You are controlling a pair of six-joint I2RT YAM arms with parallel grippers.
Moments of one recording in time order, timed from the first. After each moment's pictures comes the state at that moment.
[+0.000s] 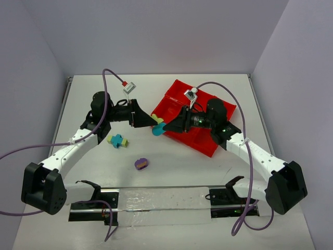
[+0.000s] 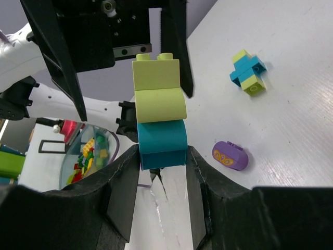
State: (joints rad) left arm -0.41 1.25 0.87 0.28 1.03 -0.81; right arm 0.51 1.17 0.79 0.25 -0.81 0.73
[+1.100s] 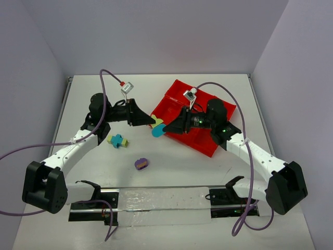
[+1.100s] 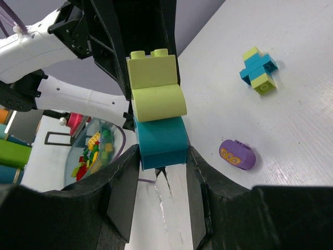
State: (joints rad) left arm -0.38 1.26 0.84 0.40 1.05 -0.89; right arm 0.51 1.17 0.79 0.25 -0.85 0.73
